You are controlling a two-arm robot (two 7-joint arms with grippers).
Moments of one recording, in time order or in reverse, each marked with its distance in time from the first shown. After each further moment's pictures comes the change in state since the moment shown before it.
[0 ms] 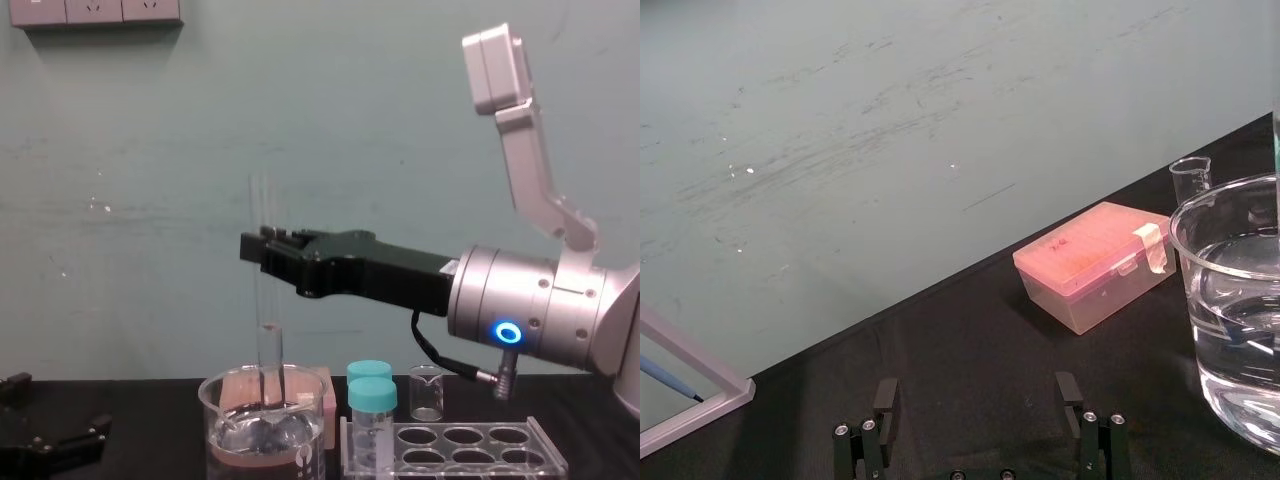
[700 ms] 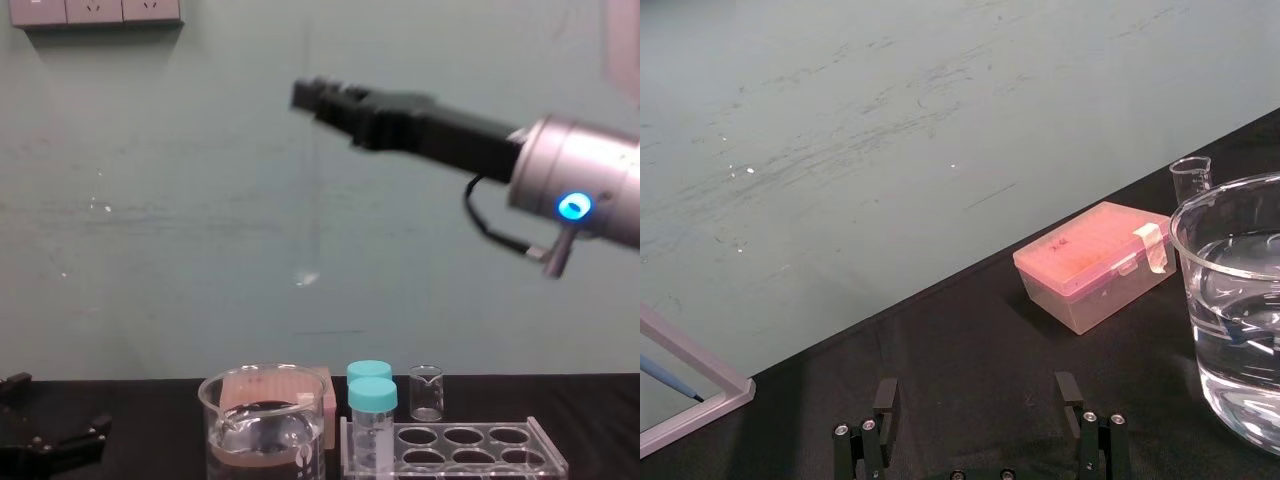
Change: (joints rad) left arm 0.000 0.000 0.000 0.000 0.000 0.000 0.000; right arm -0.028 0.086 0.084 -0.222 0.057 -0.022 -0.053
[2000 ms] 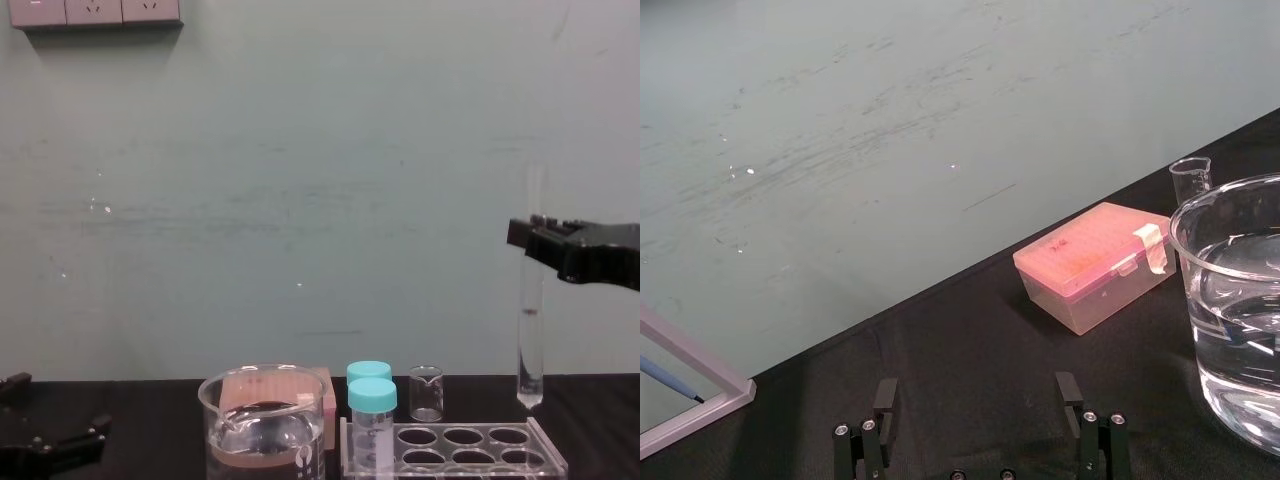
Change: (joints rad) left arm 0.000 0.000 0.000 0.000 0.000 0.000 0.000; right arm -0.296 0.120 0.209 -0.147 -0.095 0.117 -0.255
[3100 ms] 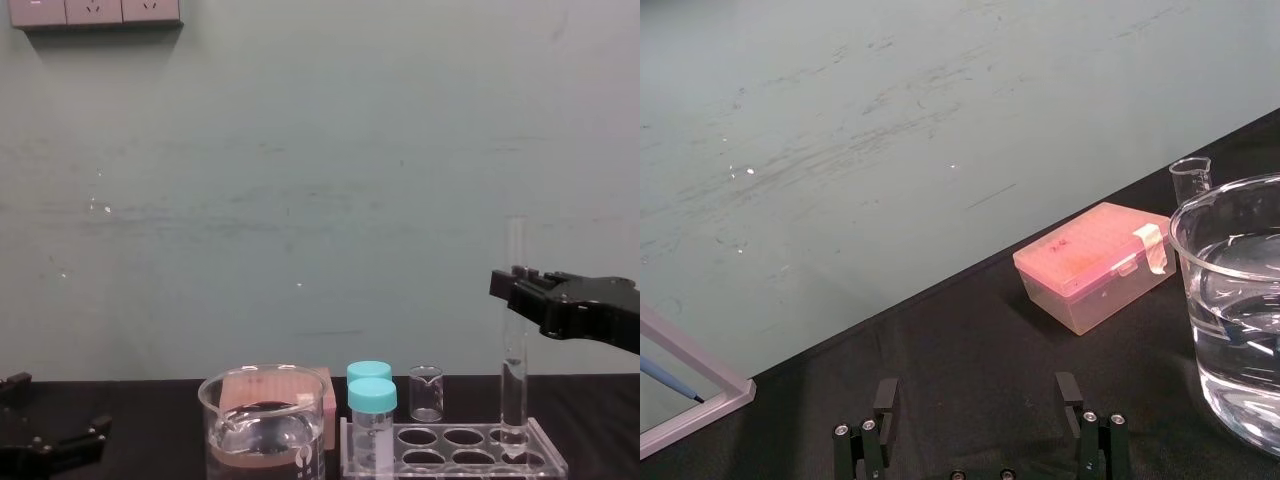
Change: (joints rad) left arm 0.000 0.000 0.000 0.000 0.000 0.000 0.000; right arm -0.006 -0.042 -0.012 0.083 -0.016 -0.039 0.039
